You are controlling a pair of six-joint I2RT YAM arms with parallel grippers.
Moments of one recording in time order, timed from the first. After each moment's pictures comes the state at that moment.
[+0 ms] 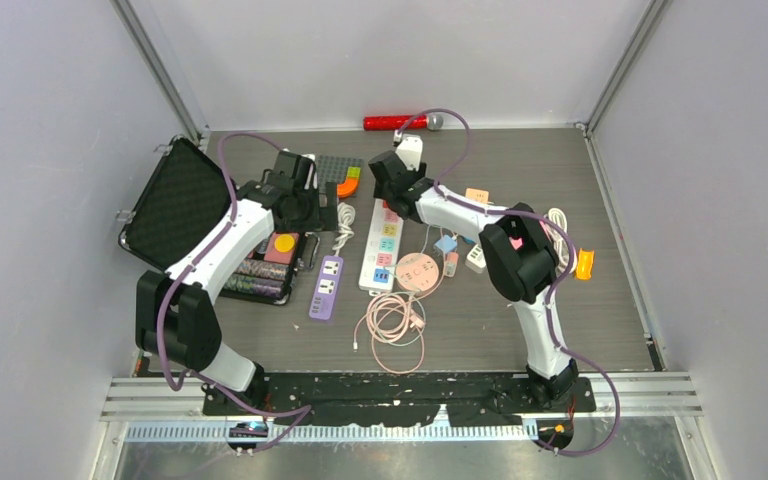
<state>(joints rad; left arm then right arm) -0.34 1.53 1.26 -0.71 -0.02 -0.35 0.68 2.15 1.65 -0.21 0.57 0.57</state>
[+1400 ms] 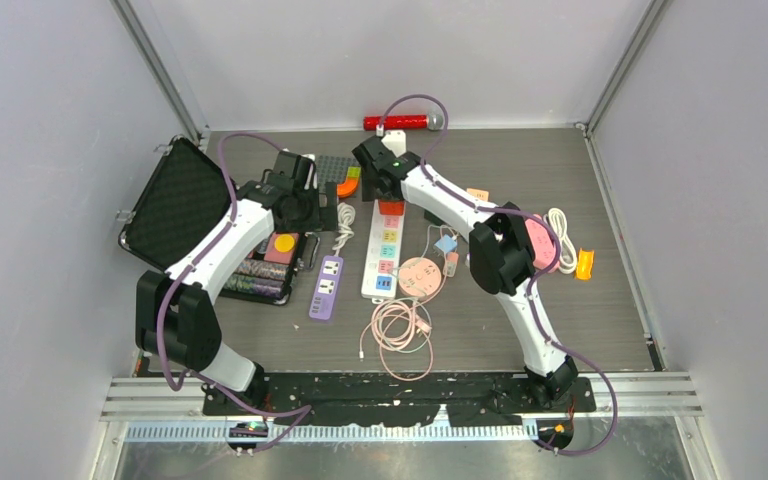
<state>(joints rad) -0.34 1.53 1.26 -0.71 -0.02 -0.35 0.70 2.32 2.10 -0.77 0.50 0.56</state>
